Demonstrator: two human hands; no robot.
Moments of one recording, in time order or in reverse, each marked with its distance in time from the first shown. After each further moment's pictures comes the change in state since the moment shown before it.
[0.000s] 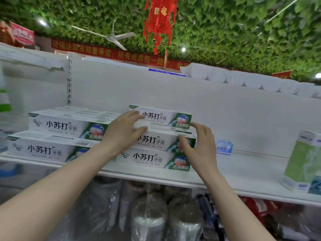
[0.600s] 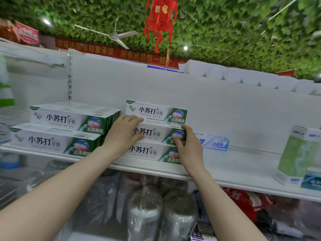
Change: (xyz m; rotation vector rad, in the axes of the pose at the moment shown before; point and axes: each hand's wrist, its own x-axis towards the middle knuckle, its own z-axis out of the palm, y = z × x) left_hand -0.019 0.006 0.026 0.141 -0.011 0.000; right_hand -0.014 0.009 0.015 0.085 -0.128 0.133
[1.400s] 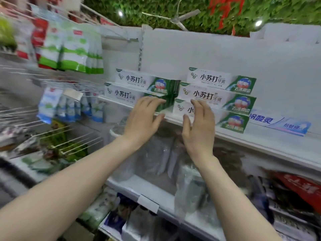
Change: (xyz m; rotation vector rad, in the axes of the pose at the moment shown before) left_hand -0.144 -0.028 -0.040 0.118 0.283 -0.076; right_hand -0.102 -0.062 0.083 0.021 0.156 -0.489
